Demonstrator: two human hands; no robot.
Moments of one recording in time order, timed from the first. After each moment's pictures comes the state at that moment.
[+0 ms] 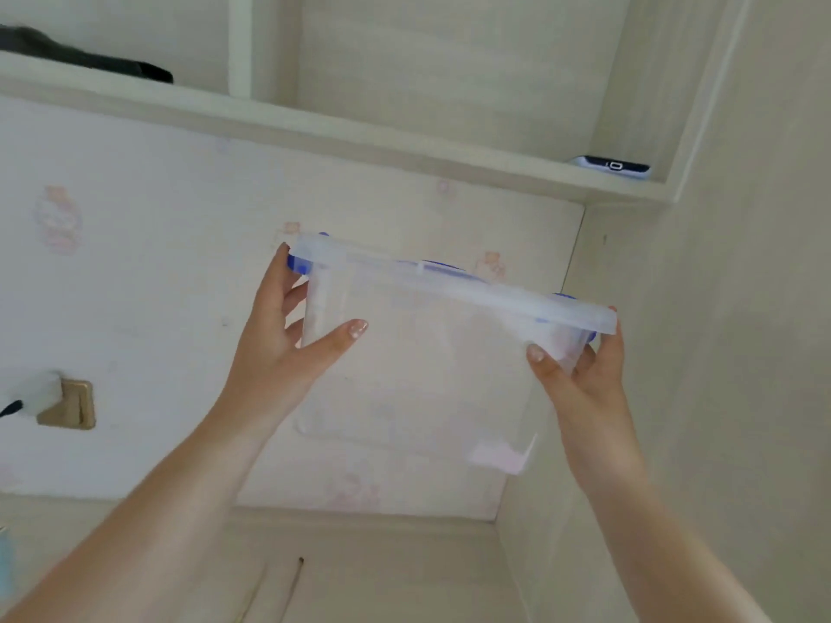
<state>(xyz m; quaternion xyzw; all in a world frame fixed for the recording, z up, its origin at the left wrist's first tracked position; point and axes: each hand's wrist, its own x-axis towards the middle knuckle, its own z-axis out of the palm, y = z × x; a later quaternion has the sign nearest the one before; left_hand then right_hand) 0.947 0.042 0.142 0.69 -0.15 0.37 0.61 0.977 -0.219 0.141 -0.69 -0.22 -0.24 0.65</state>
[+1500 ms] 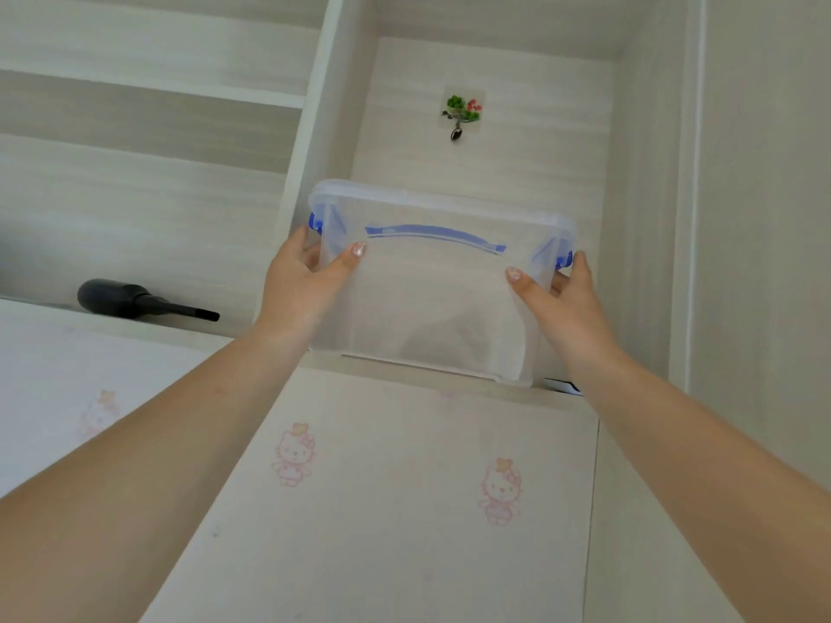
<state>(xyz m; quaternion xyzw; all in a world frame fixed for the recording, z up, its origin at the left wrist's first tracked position) 1.009 0.050 0.386 0.61 -0.11 0.55 0.57 1.066 -0.193 0.405 -0.68 -0.31 -0.33 0.58</state>
